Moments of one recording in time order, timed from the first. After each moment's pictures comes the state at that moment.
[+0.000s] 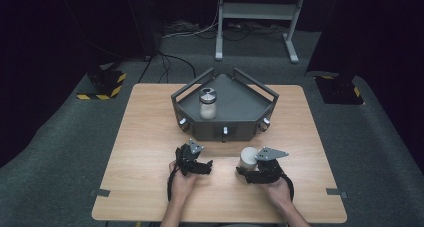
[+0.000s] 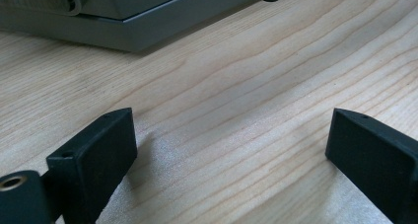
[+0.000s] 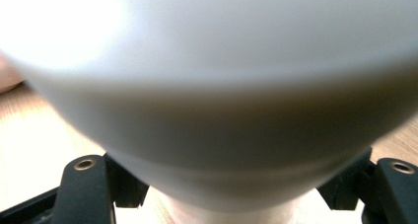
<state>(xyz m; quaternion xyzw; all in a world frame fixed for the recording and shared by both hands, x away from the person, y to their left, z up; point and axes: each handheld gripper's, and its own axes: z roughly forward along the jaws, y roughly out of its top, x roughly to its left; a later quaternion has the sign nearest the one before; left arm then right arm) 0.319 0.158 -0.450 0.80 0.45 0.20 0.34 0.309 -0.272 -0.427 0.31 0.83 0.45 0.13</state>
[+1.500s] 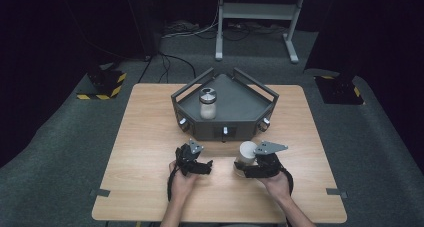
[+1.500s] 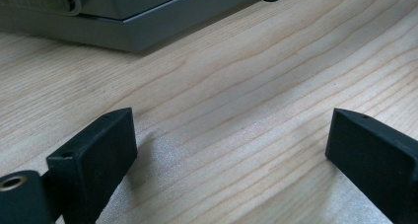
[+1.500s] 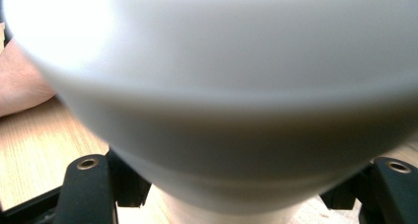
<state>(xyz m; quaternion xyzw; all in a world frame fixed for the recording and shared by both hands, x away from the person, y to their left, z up) 0.319 0.158 -0.450 0.80 0.45 0.20 0.34 0.321 -0.267 -0.405 0.29 0.83 0.45 0.13</state>
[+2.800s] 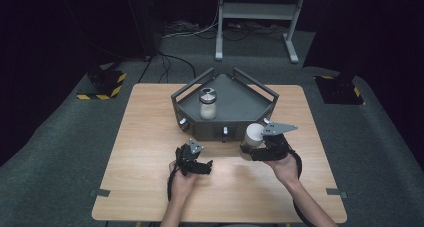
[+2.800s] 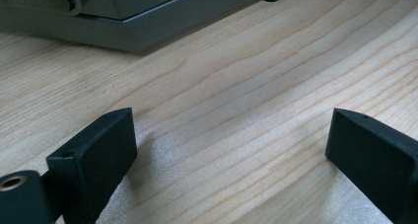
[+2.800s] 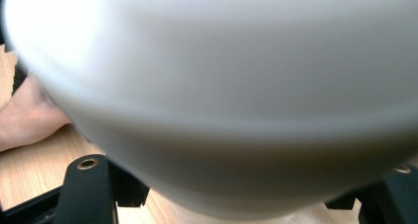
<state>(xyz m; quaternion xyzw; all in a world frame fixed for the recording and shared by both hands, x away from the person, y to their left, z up) 0.319 0.158 -0.450 0.80 0.45 0.20 0.34 0.345 -0.281 -0.351 0.28 0.83 0.46 0.14</state>
